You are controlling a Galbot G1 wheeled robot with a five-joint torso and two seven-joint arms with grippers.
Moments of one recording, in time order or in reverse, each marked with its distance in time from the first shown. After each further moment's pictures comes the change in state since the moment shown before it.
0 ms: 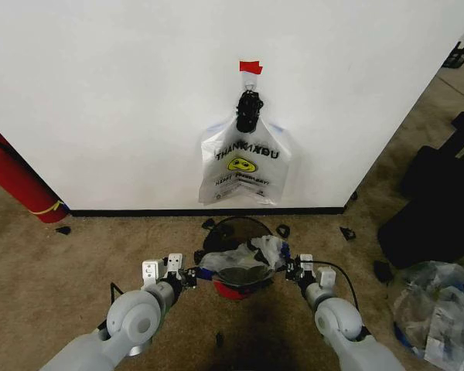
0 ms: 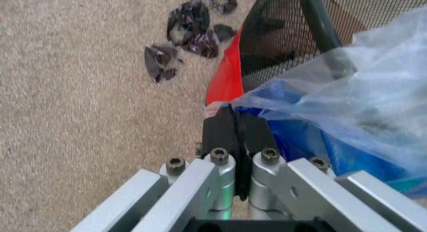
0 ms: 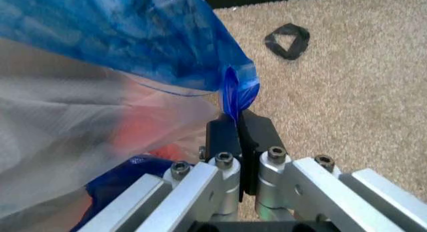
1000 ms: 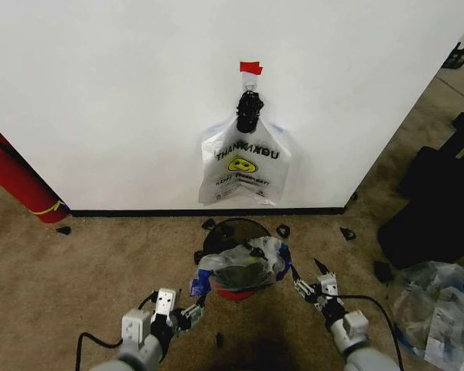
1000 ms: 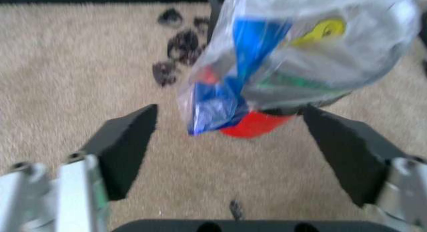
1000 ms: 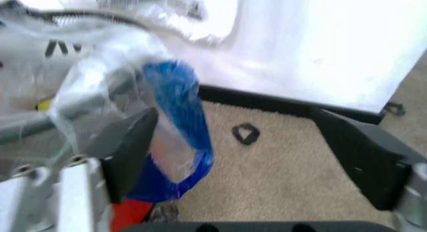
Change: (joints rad) left arm 0.548 -0.017 -0.191 -0.347 0.475 -0.130 0.112; right arm -0.416 -0.023 0.176 0.266 -0.366 0.457 -0.105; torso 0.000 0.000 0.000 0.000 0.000
